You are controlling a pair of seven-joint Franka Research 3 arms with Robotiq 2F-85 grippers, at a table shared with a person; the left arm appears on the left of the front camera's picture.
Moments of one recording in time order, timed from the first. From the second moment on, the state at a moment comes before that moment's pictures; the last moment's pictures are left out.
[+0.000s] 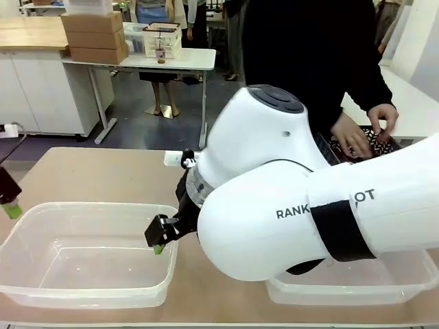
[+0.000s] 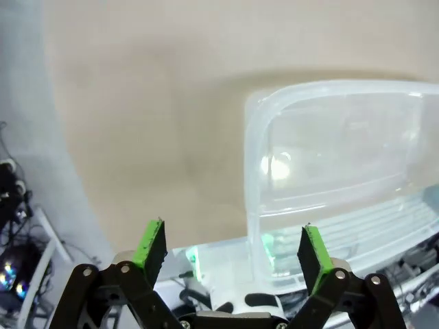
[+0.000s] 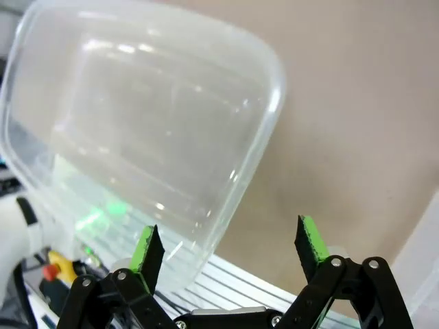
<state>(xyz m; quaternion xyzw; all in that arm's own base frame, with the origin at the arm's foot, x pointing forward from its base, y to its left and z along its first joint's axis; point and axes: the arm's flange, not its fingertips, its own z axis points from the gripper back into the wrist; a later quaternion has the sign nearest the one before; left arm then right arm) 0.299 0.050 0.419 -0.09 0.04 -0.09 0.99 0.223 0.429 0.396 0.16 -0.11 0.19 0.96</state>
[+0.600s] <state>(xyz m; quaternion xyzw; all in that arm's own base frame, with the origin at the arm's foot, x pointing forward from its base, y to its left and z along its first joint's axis) 0.310 0.050 0.389 -0.09 0.08 -0.11 0.99 0.252 0.470 0.351 0.05 -0.04 0.14 0.99</state>
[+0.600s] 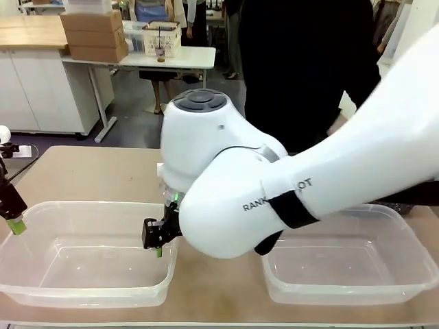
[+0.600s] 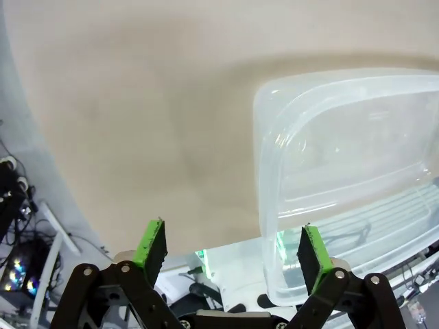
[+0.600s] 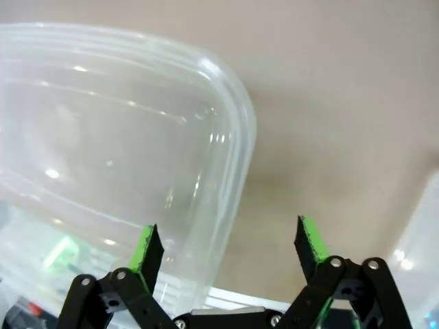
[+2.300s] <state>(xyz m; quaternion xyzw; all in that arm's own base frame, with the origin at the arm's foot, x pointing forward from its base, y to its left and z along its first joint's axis) 0.328 0.036 0.360 -0.08 0.09 -0.13 0.98 0.264 0.502 0.345 0.03 -0.02 0.11 0.99</state>
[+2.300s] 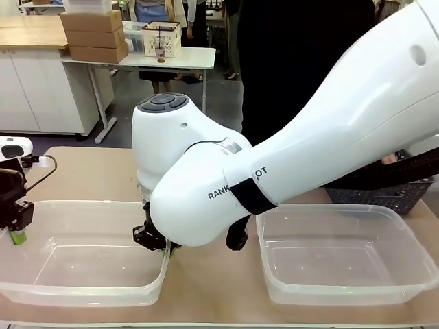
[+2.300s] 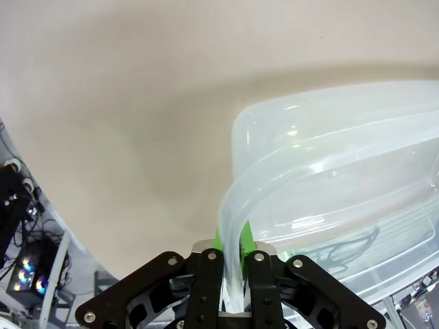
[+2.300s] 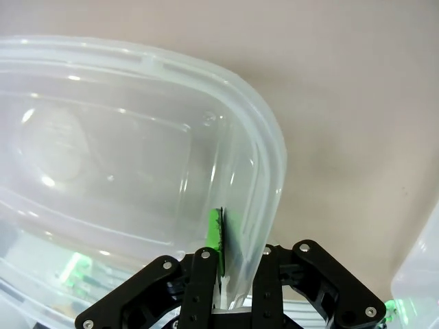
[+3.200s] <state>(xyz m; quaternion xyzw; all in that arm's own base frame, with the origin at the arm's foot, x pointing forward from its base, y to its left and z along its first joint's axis) 0.277 -0.001 0.484 -0.11 -0.01 -0.03 0.99 0.268 0.465 0.490 -0.02 -0.02 0.08 1.00</state>
